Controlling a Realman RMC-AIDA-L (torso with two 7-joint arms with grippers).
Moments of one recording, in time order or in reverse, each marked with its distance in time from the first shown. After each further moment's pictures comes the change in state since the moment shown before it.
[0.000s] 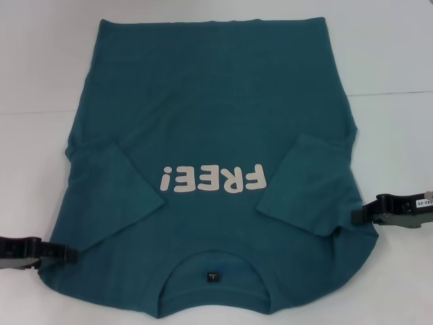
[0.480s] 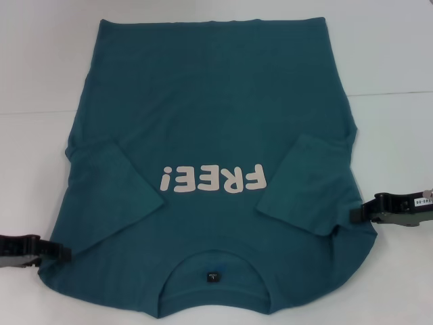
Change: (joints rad) left arm -0.003 -0.001 0.008 0.007 0.009 -0.037 -0.032; right arm 0.005 0.001 0.000 0.000 0.000 0.000 -0.007
